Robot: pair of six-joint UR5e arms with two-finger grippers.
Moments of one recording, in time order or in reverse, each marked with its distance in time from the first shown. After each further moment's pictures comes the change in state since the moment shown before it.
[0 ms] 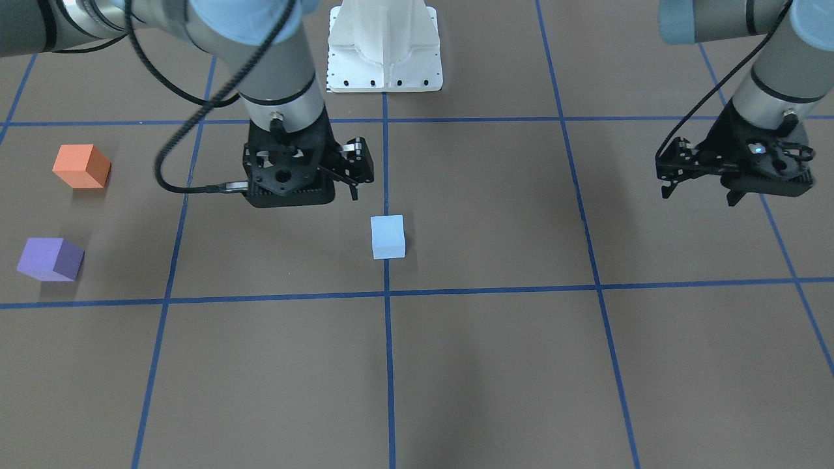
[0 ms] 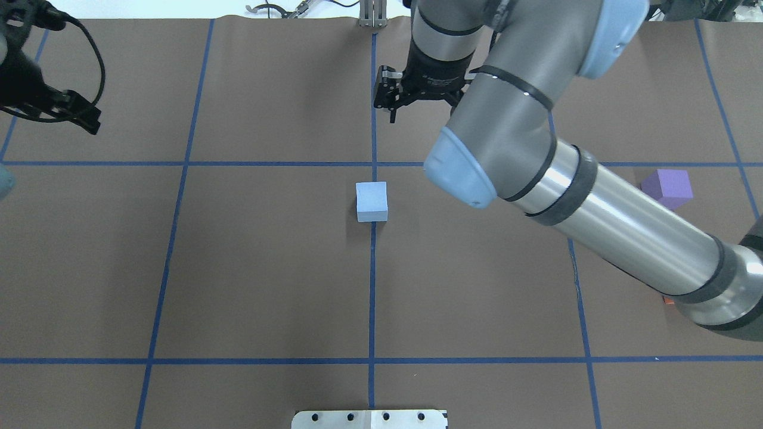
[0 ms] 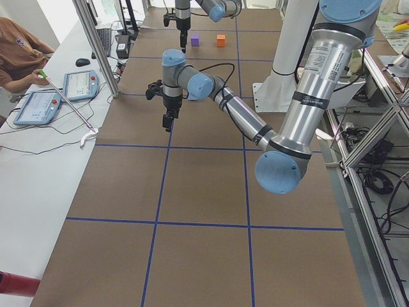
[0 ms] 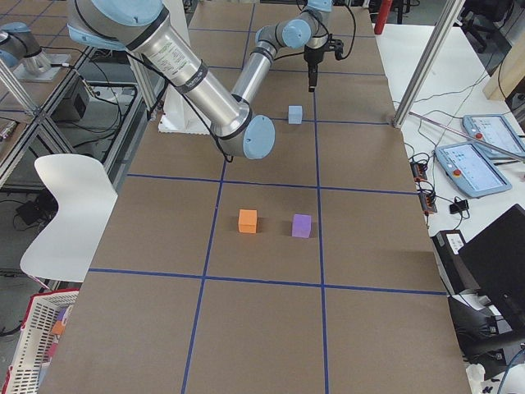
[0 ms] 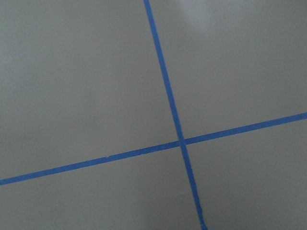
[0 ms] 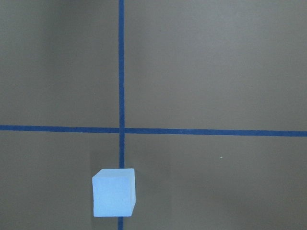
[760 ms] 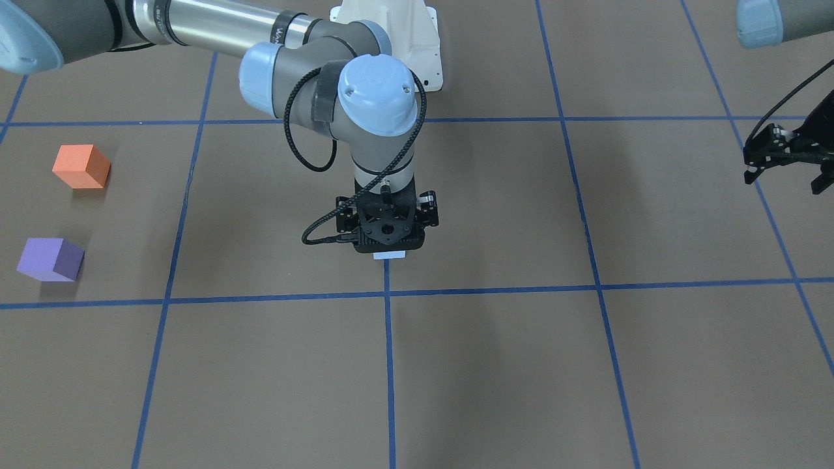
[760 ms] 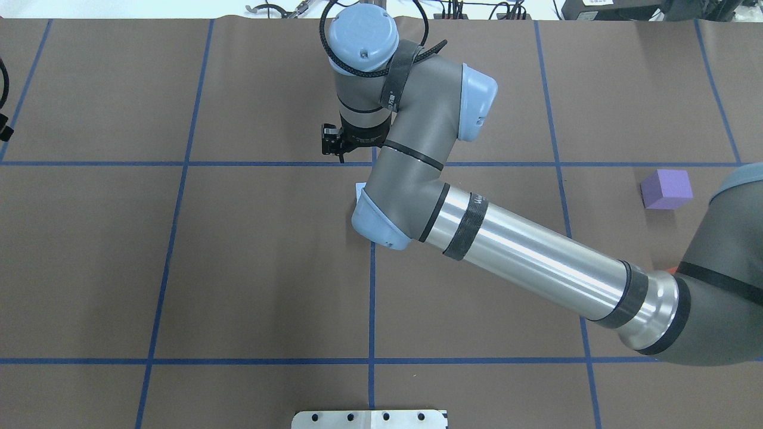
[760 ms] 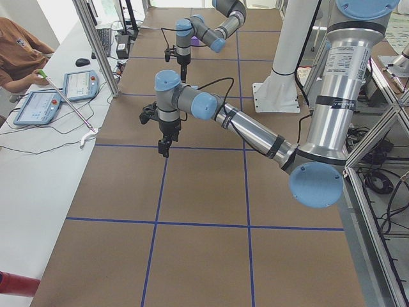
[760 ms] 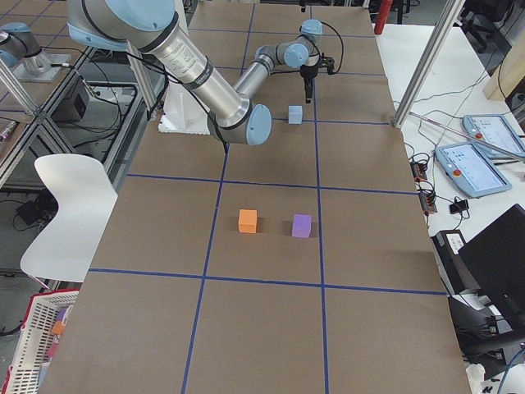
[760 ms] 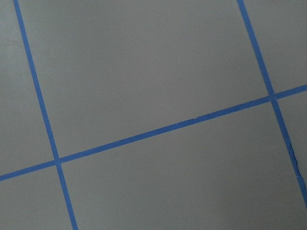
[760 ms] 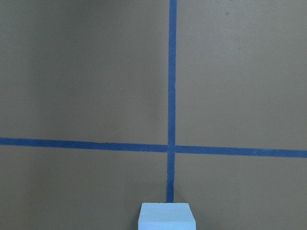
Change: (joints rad) left arm -0.124 0.108 0.023 -0.010 -0.062 0.194; right arm -0.137 0.069 -0.282 0.222 -0.120 0.060
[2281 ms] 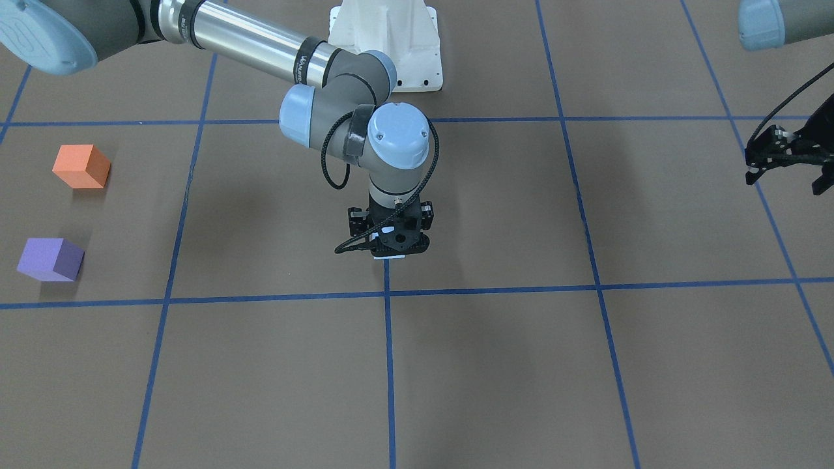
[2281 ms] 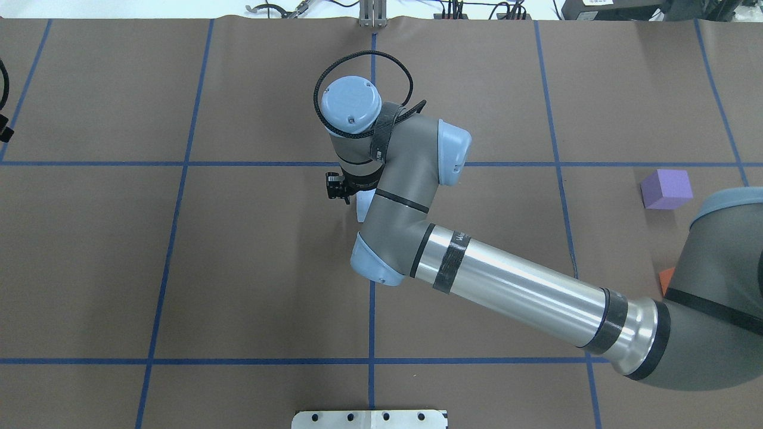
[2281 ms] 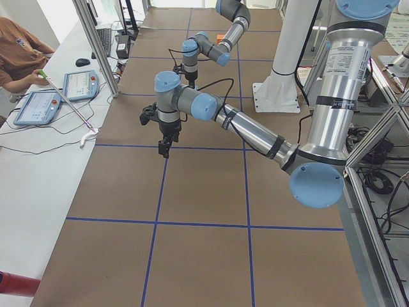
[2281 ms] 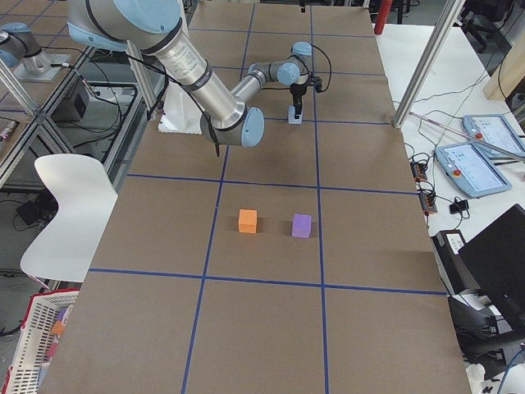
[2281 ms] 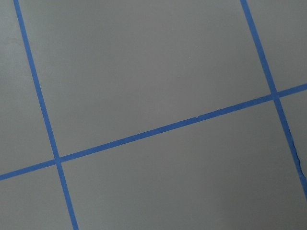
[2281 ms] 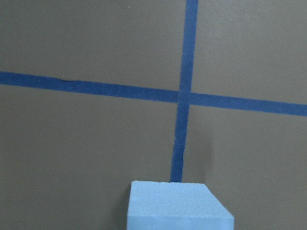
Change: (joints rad) left arm 0.002 0.001 0.000 -0.001 -0.001 0.000; right arm -0.072 -0.023 -0.112 0.088 -0.026 -0.004
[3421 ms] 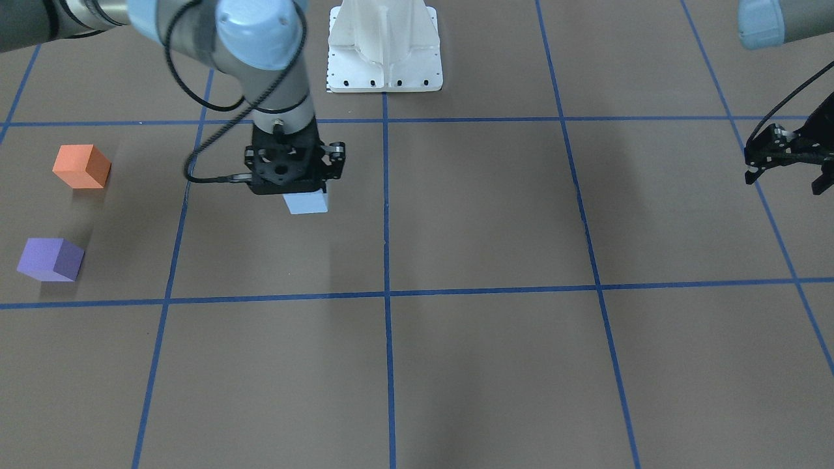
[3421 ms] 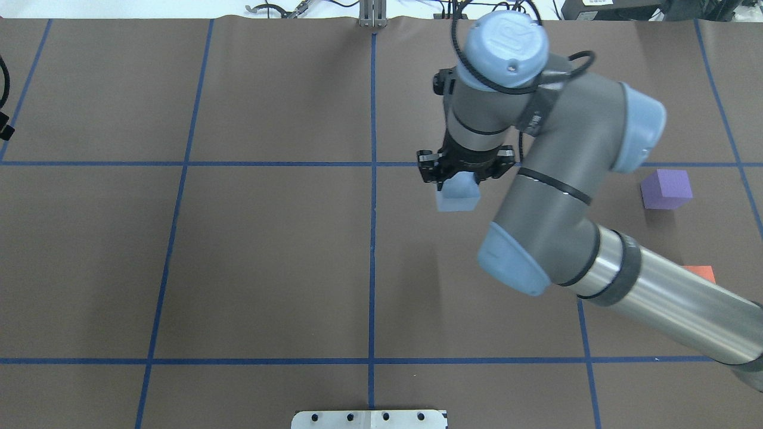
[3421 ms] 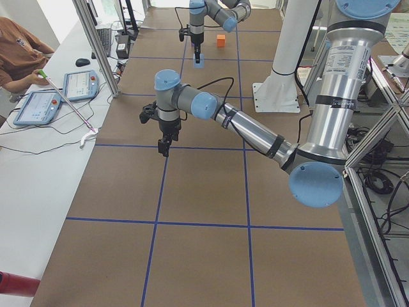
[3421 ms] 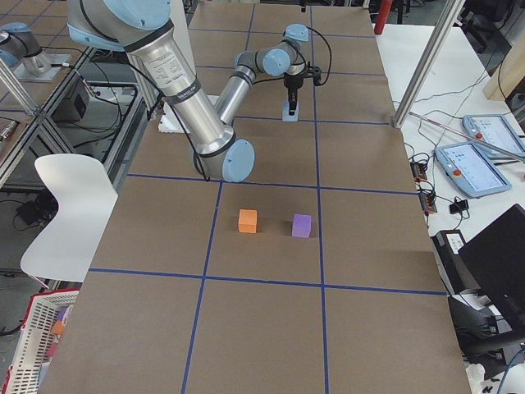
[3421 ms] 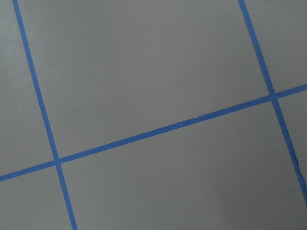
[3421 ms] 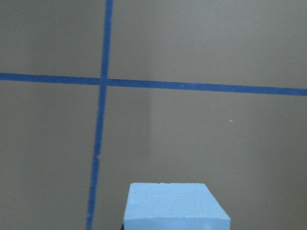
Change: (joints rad) left arm 0.000 -0.004 -0.005 0.000 -0.001 -0.002; right arm 0.166 -0.361 0.689 -0.348 0.089 -0.086
